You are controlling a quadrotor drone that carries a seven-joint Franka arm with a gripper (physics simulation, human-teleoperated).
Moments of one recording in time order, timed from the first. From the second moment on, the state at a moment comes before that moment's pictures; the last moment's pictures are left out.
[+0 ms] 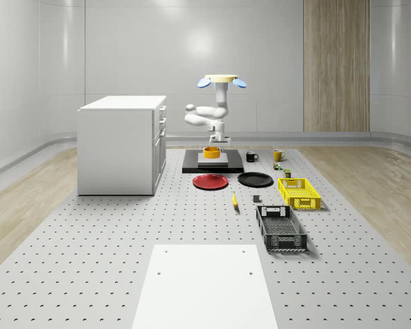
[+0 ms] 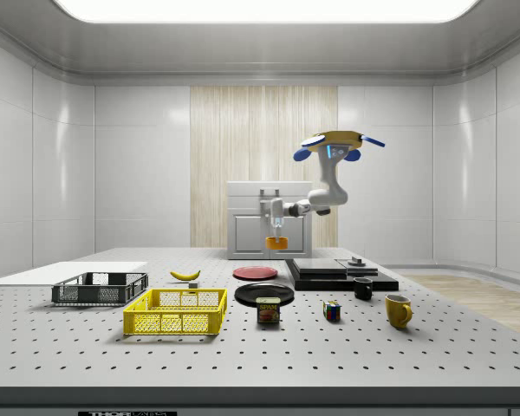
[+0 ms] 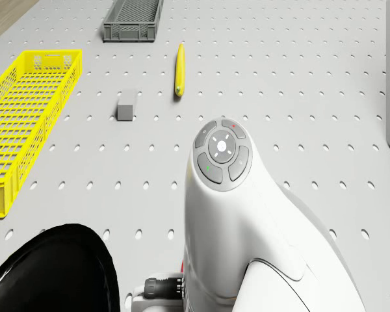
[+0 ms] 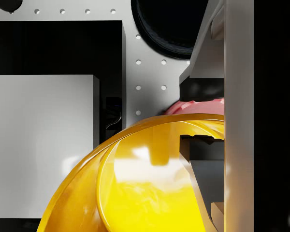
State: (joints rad) arm -1.18 -1.56 1.29 -2.77 -1.83 1.66 1.61
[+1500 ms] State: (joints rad) arm -1.19 -1.56 1.29 -2.77 -1.83 1.67 1.61
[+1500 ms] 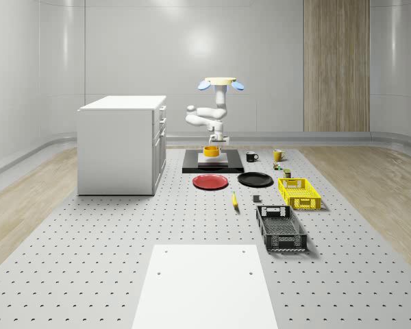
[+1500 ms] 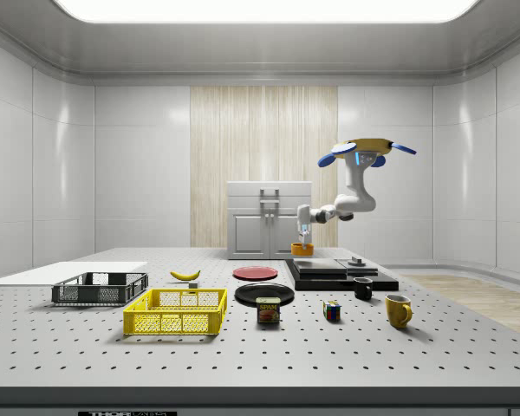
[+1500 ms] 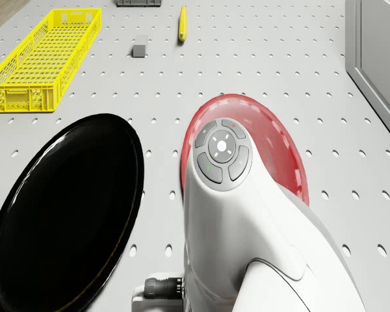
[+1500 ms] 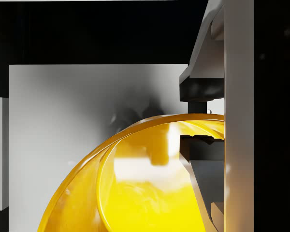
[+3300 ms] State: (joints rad) arm -1.20 -1.55 1.16 -2.74 -1.96 1.71 1.61
